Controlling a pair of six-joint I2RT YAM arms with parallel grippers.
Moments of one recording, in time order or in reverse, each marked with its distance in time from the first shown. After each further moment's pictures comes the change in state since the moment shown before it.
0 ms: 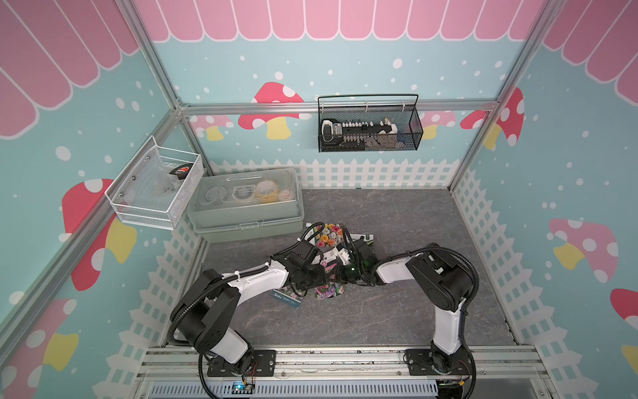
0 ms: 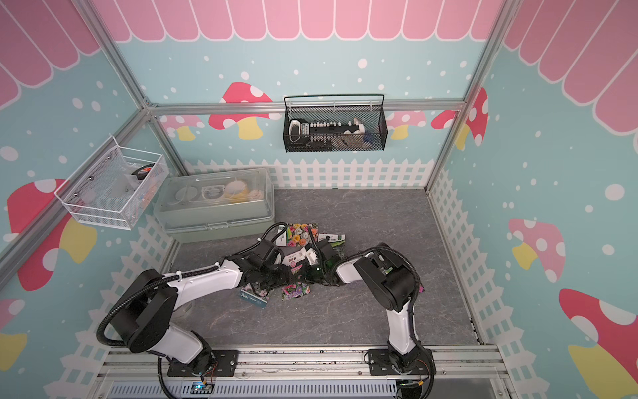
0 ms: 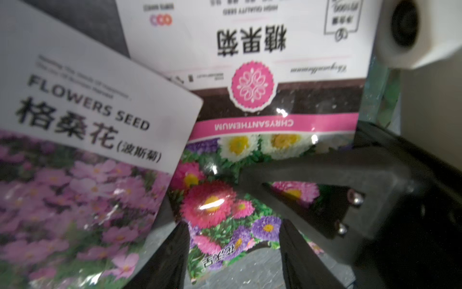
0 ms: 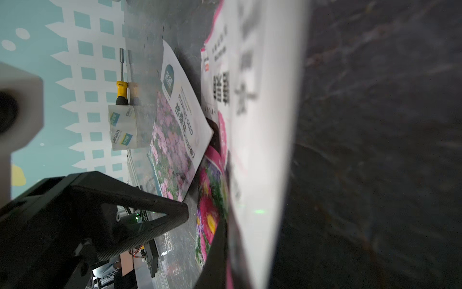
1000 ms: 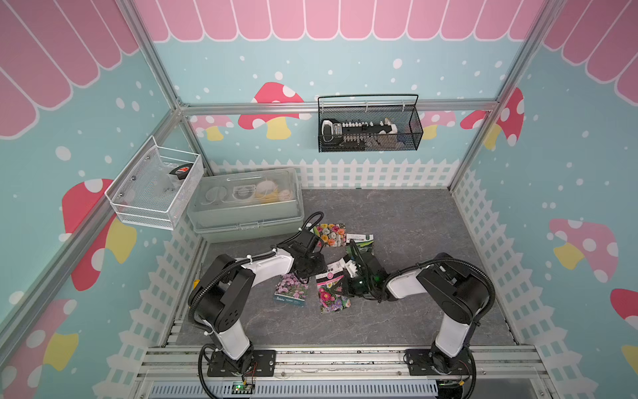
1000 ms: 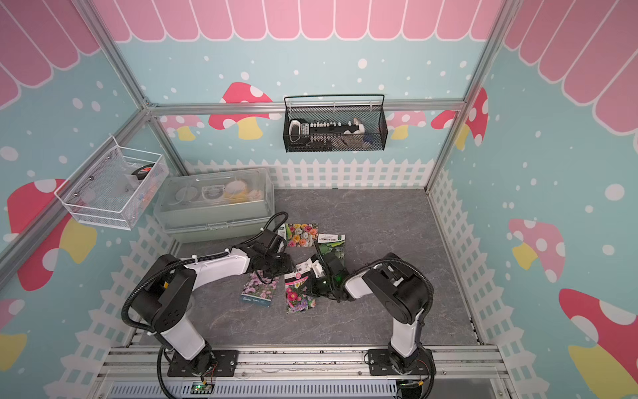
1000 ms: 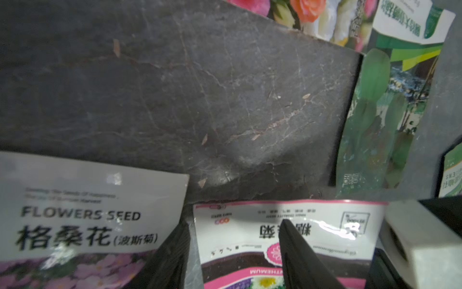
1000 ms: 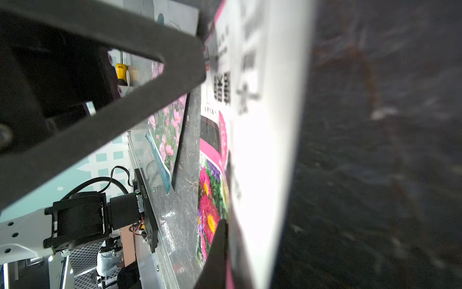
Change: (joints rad) left arm 0.080 0.136 0.113 0.012 -0.039 0.052; right arm 0.061 -0.134 -0.225 0.126 0.034 0.074
